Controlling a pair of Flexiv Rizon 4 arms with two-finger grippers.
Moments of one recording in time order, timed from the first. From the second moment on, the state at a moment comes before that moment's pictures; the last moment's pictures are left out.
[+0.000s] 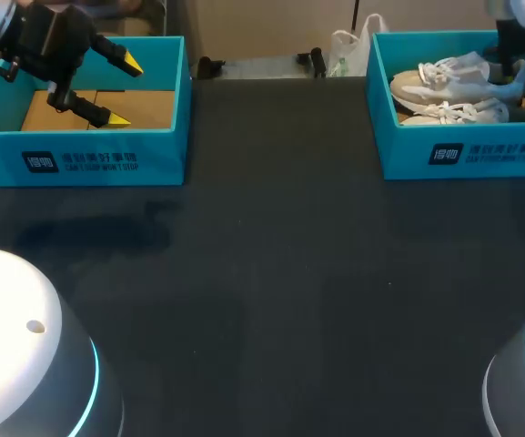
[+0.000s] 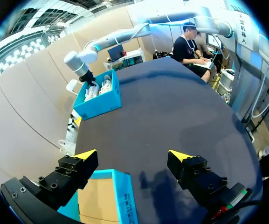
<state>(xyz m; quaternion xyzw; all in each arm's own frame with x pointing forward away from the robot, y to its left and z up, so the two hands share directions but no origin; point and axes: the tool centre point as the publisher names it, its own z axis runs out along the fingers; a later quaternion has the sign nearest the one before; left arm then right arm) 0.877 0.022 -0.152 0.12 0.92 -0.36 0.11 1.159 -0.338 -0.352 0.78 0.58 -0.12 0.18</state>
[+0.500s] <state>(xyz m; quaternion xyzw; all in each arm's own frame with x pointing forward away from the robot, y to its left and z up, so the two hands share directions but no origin) 0.877 0.022 -0.152 0.12 0.92 -0.36 0.11 1.166 -0.329 -0.314 0.77 0.60 -0.10 0.18</state>
